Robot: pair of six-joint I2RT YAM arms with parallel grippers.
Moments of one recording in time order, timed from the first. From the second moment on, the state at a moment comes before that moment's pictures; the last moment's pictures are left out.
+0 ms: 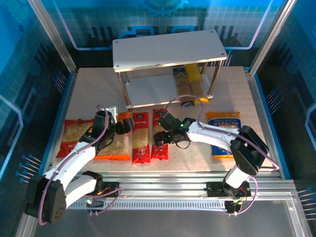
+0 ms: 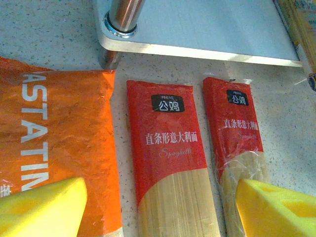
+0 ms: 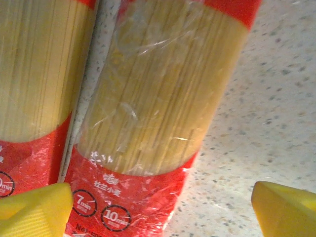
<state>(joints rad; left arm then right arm) -0.24 1.02 0.52 -0.16 0.12 -0.48 0.89 1.64 1.06 -0.59 0.04 0.59</state>
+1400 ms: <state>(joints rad) -0.26 0.99 0.52 -0.21 0.10 -0.47 0.89 1.86 1.18 -0.71 0.10 0.57</state>
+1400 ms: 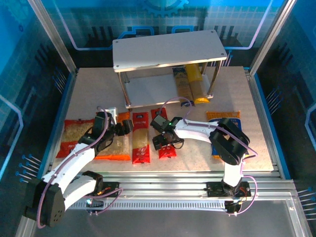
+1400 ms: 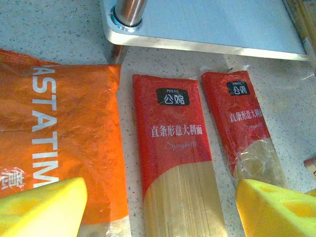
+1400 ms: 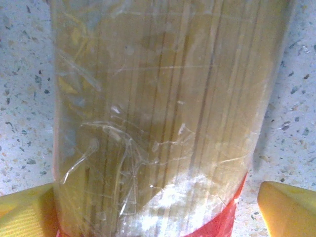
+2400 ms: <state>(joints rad) -0.26 1.00 0.52 -0.21 0.10 -0.45 0.88 1.80 1.15 -0.69 0.09 0.50</state>
